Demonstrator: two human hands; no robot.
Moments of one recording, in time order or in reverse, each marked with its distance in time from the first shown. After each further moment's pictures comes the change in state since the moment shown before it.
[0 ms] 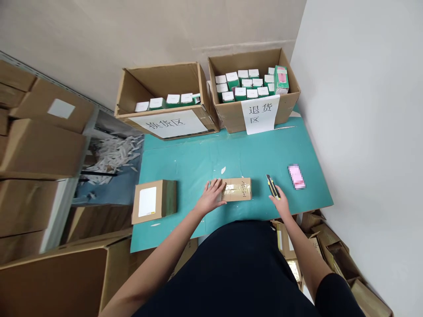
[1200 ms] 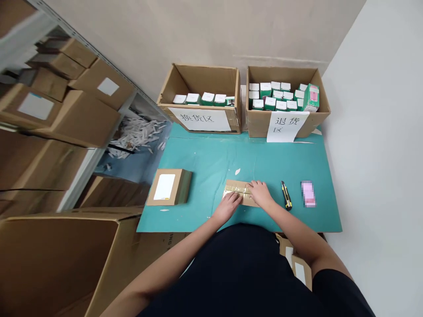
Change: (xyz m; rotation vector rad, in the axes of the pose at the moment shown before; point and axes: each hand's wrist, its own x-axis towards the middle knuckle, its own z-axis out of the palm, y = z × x) left_hand -0.018 0.039 0.034 -0.117 0.293 0.060; right_hand 0.033 -0.158 0.112 -1.239 -0.514 -0.849
